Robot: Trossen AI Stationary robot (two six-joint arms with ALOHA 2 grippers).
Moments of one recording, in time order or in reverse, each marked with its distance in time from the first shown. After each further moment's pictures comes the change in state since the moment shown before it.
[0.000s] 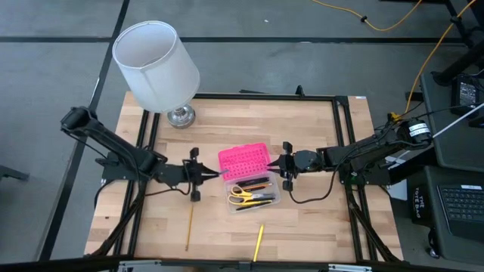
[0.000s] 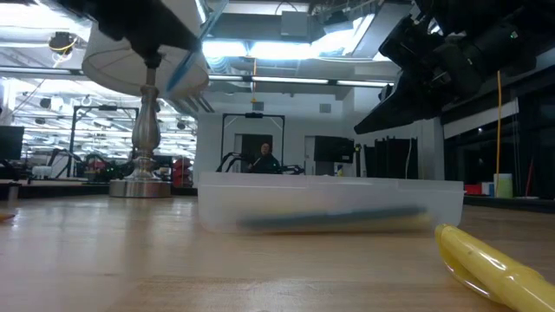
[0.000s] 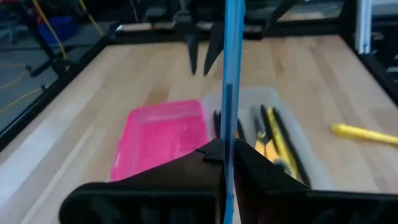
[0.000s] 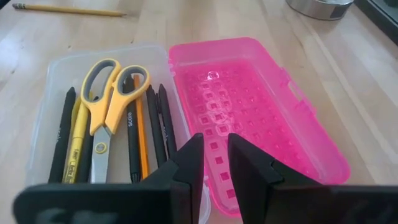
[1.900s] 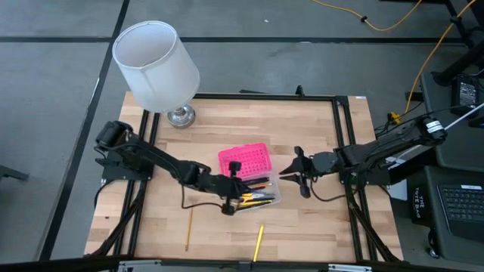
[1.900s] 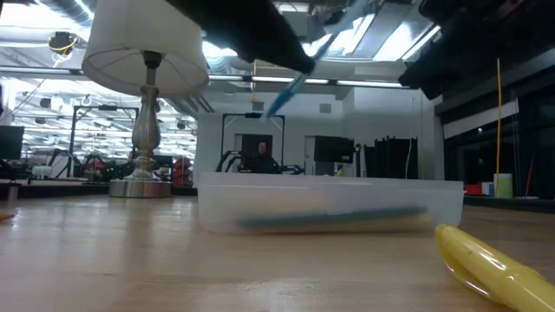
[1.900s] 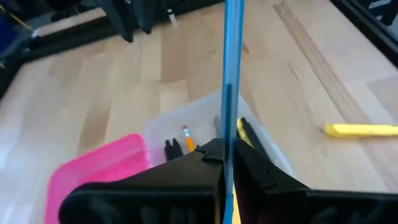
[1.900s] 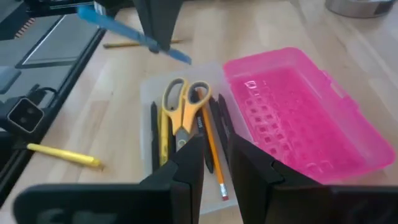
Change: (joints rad) left arm 0.116 0.556 0.467 -0.052 0.256 0.228; right arm 0.119 -0.297 0.000 -0.249 -0.061 0.185
